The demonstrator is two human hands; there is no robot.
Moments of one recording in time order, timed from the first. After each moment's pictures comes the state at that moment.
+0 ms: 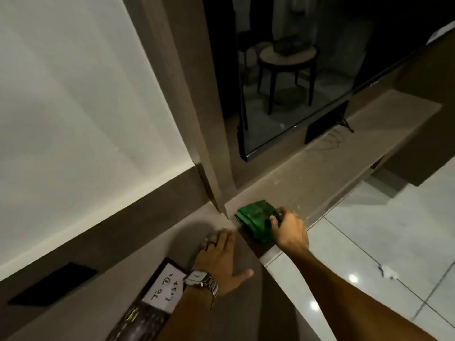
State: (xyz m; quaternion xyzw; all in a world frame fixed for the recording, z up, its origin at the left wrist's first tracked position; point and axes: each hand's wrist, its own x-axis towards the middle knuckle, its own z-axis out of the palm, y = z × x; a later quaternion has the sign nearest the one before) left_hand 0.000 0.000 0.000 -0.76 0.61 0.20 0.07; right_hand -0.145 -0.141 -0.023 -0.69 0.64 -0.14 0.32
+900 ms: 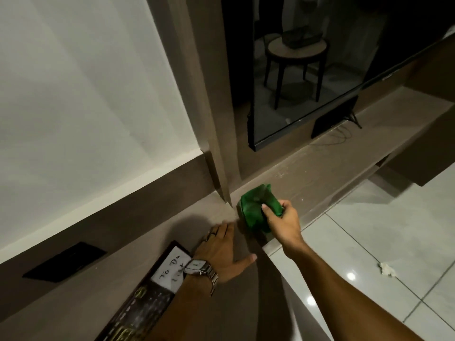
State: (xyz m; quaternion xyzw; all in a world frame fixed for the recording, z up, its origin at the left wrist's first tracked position) left_hand 0.001 0.002 -0.008 -0.78 0.57 0.23 0.03; right_hand -0.137 -0.119 -0.024 -0.48 0.56 -0.30 0.60
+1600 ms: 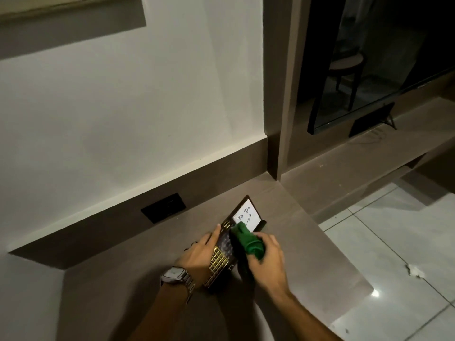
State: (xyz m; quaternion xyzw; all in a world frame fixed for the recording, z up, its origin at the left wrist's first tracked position) left_hand 0.081 0.243 0.070 -0.83 0.51 0.23 0.02; right_hand -0.089 0.161 0.044 -0.69 0.46 -0.24 0.51
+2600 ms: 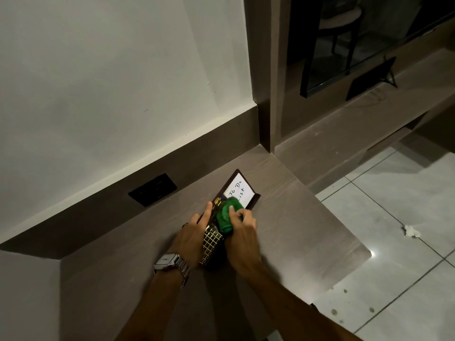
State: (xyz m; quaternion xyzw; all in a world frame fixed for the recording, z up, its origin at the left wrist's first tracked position) left_hand 0.085 0.249 0.047 -0.82 0.54 0.17 -0.05; right_hand -0.043 0.183 0.007 -0.77 0.47 -0.14 0.40
